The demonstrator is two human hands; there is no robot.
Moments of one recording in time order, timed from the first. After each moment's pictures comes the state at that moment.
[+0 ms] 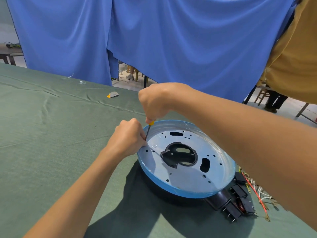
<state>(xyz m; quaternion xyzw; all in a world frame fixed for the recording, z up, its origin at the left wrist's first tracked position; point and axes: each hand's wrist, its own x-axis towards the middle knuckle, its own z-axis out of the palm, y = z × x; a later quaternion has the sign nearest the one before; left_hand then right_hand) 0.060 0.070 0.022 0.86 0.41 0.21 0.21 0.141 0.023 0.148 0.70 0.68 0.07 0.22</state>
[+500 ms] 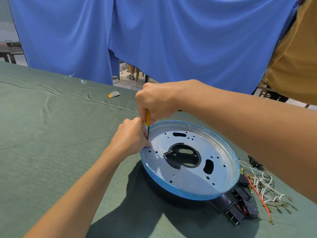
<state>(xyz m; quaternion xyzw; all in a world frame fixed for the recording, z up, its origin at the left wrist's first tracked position) 0.064 0.074 0.024 0.87 0.41 0.20 0.21 0.143 0.015 0.156 0.59 0.78 0.09 0.18</state>
